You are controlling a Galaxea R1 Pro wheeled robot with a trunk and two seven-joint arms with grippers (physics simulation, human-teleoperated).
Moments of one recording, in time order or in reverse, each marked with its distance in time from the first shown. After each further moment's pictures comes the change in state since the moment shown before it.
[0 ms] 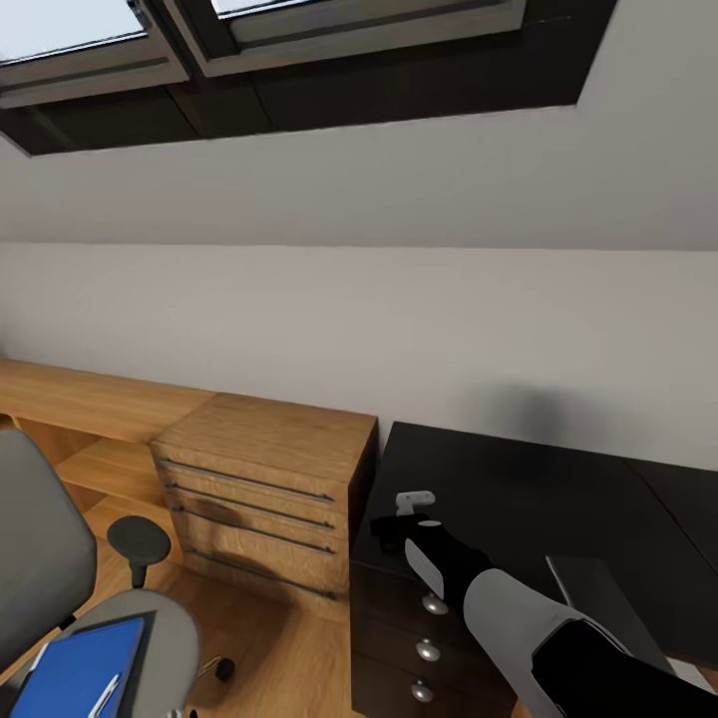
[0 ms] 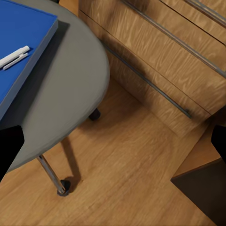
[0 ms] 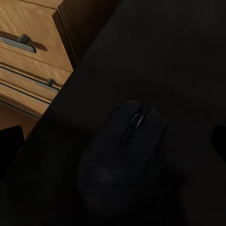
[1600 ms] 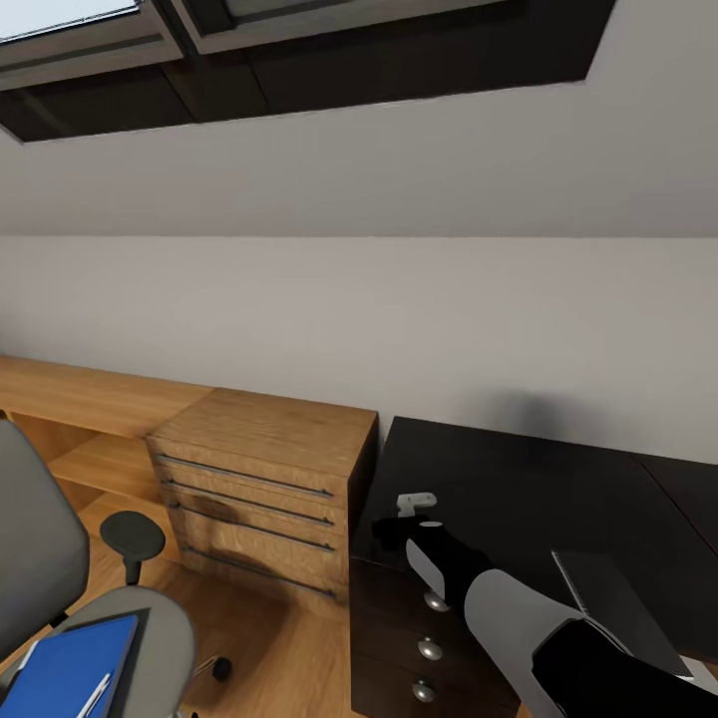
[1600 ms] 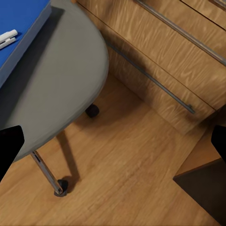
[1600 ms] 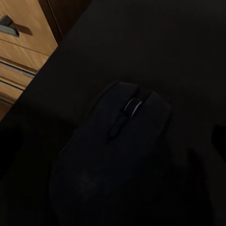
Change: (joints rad) left arm 0.000 -0.001 -0.003 0.009 0.000 0.001 -0.009; right arm 0.000 -0.002 -0.002 0.007 -0.005 0.009 0.001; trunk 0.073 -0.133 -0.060
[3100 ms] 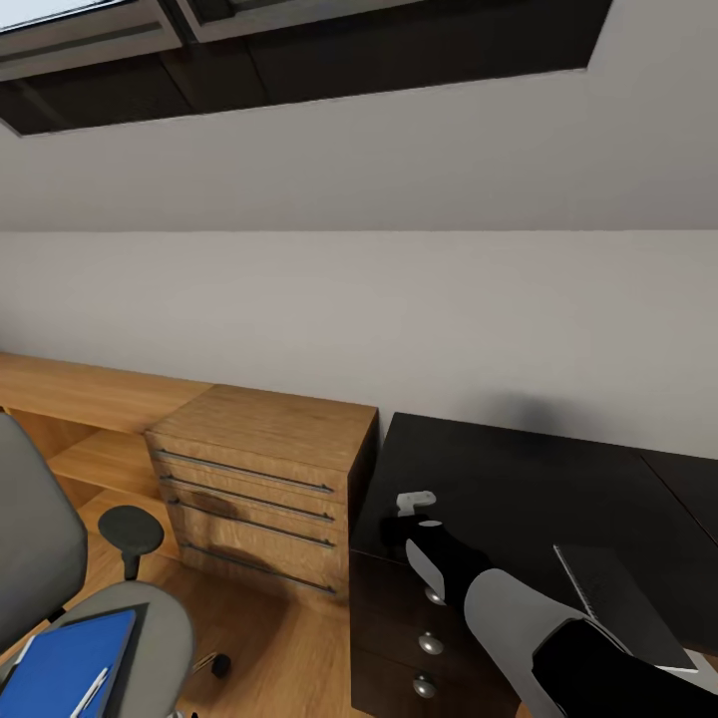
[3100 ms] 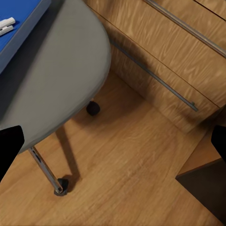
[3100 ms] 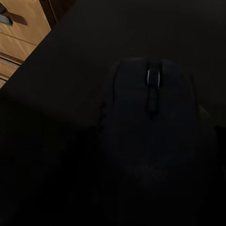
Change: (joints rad) left arm 0.000 0.000 0.000 0.000 0.000 0.000 0.002; right arm -0.001 -0.001 0.004 -0.004 0.019 0.000 0.000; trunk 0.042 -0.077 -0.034
